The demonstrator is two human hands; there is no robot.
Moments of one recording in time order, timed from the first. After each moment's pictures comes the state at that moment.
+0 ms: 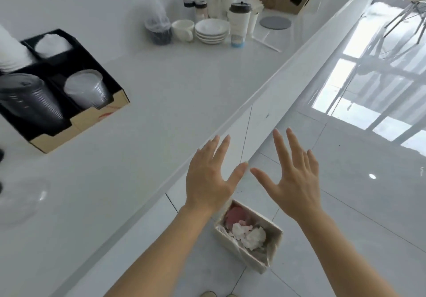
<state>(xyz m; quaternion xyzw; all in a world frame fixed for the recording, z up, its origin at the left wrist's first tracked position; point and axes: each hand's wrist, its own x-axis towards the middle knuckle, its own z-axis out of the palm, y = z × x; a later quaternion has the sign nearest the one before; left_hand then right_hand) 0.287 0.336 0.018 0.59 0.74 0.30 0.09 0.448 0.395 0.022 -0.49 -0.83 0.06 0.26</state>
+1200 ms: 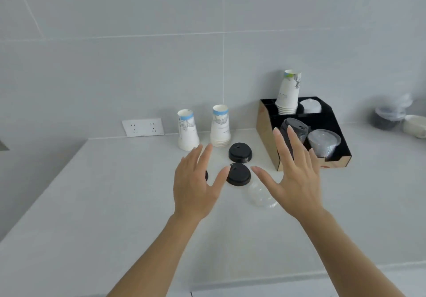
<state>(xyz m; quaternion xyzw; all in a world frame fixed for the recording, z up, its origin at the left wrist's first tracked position) 0.019 -0.027 0.131 0.23 0.89 0.35 -0.19 0.092 0.151 0.151 -0.09 -0.90 0.14 0.40</state>
